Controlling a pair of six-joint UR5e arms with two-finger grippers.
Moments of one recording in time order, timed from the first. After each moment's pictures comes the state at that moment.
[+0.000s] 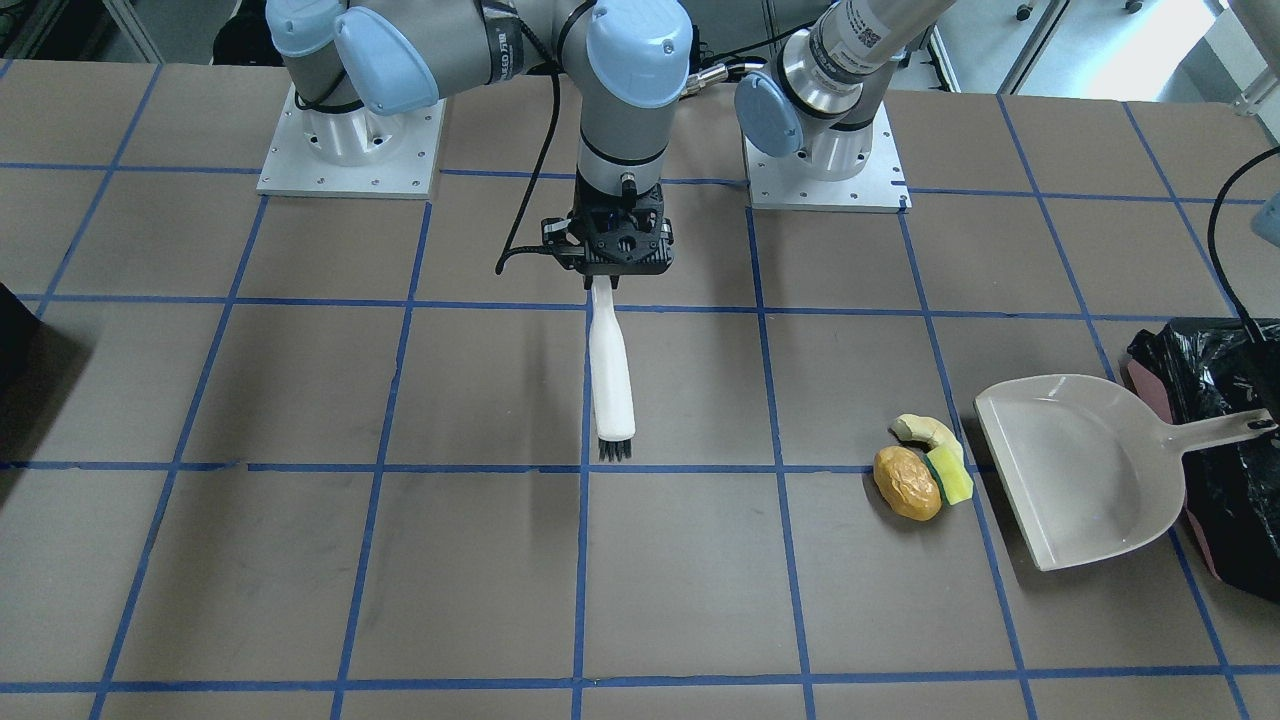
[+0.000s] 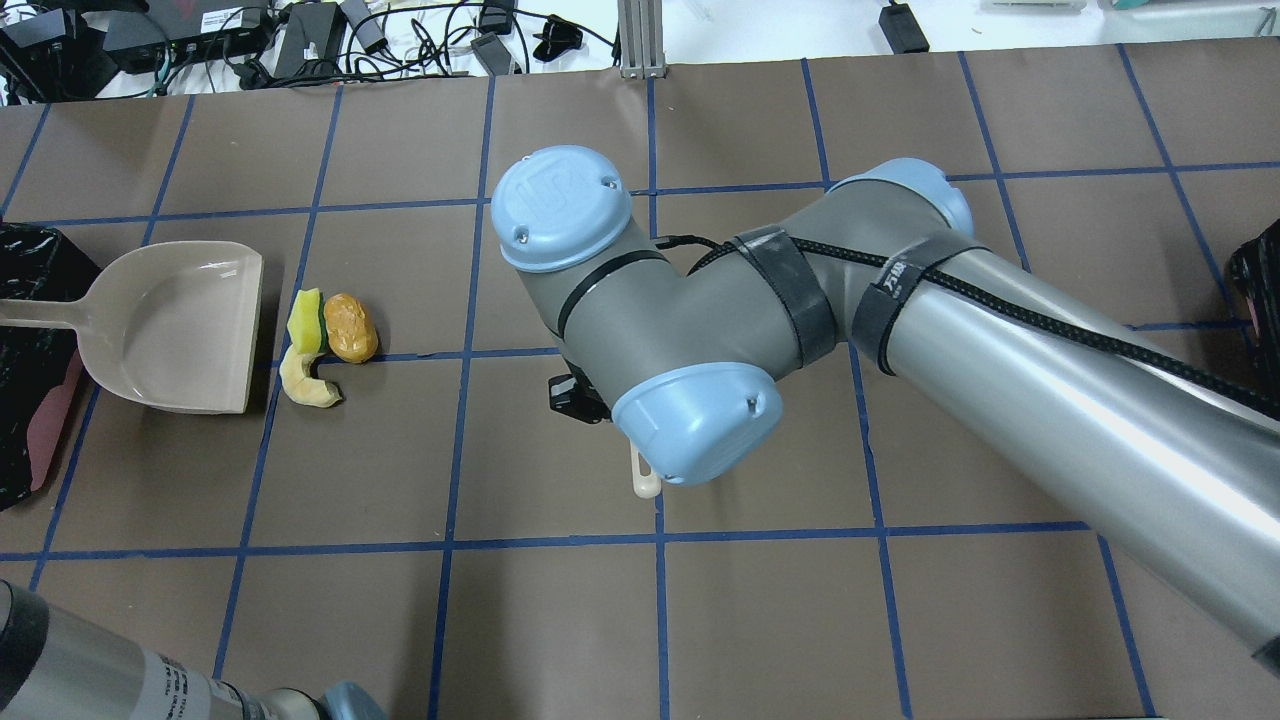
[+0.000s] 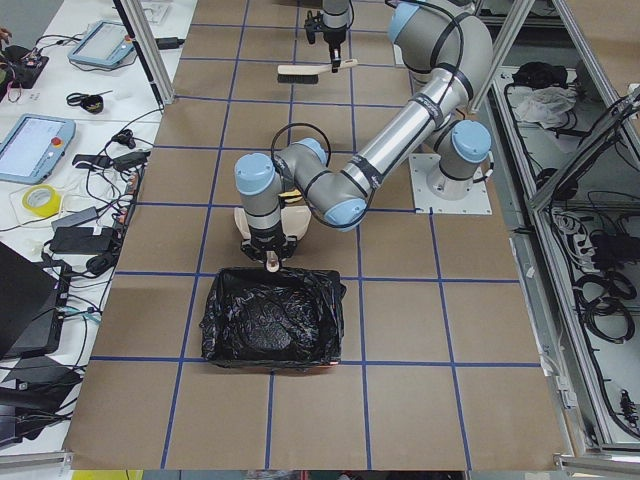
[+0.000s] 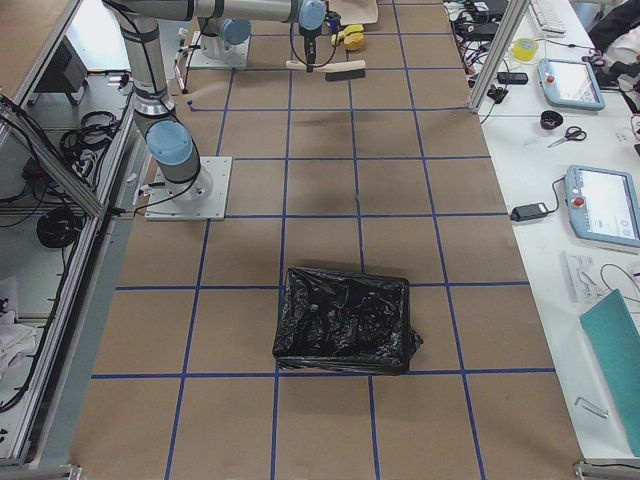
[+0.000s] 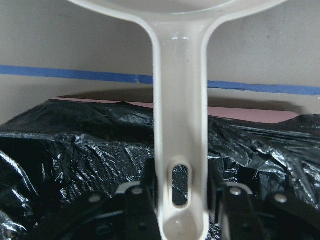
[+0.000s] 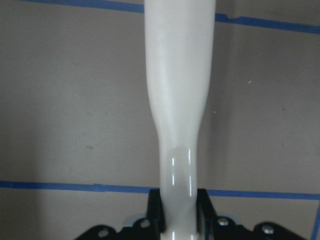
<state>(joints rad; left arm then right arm) -0.86 -2.01 -1.54 -1.07 1.75 2.23 2.15 -1.33 1.69 -1.85 -1.61 0.51</state>
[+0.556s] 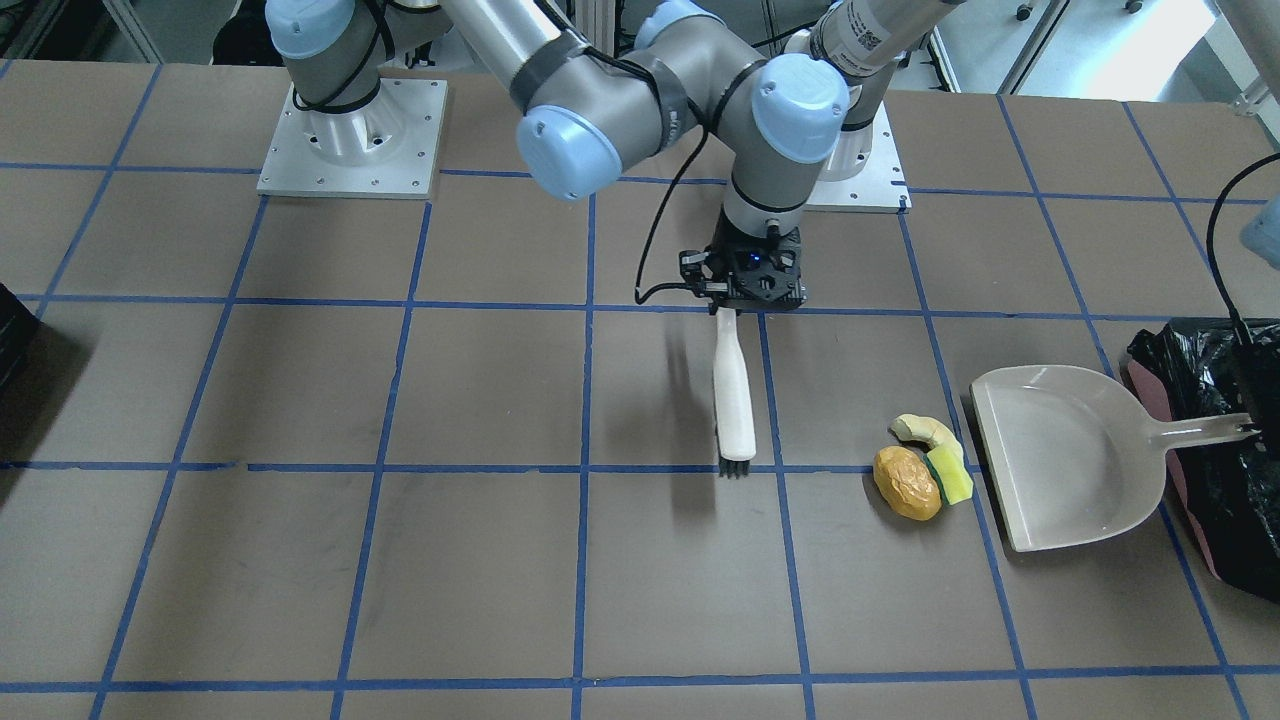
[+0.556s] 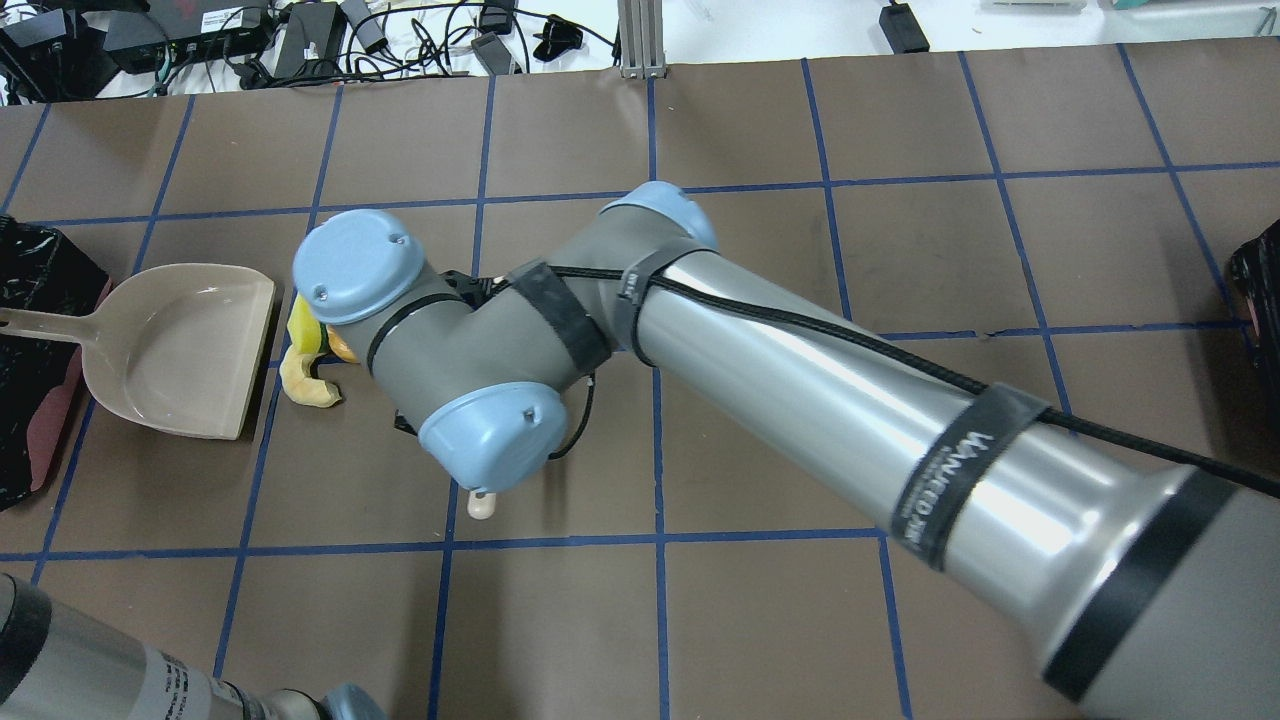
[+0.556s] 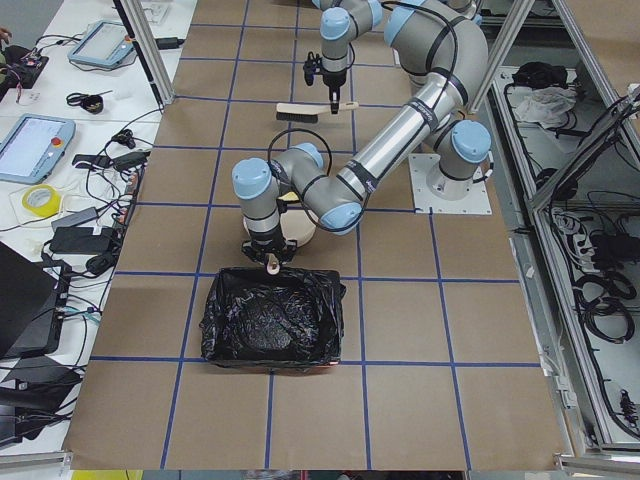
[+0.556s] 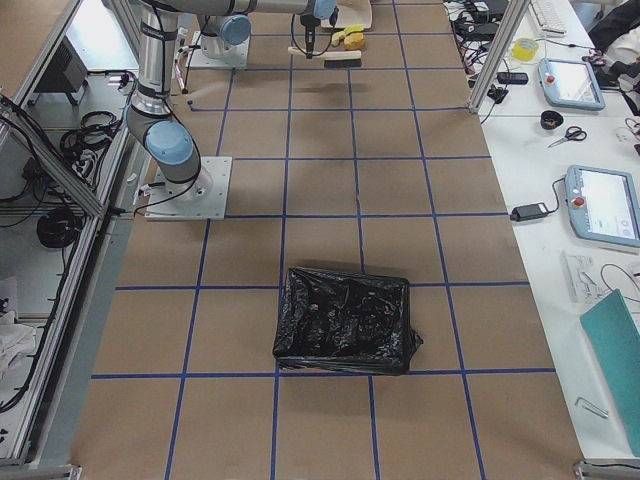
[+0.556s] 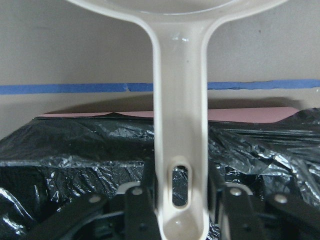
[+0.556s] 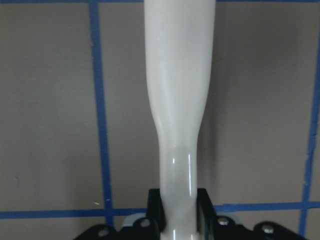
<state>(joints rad) -0.87 -2.03 -1.55 -1.07 1.77 2.29 2.34 -1.01 1.38 -1.90 -1.55 0.80</state>
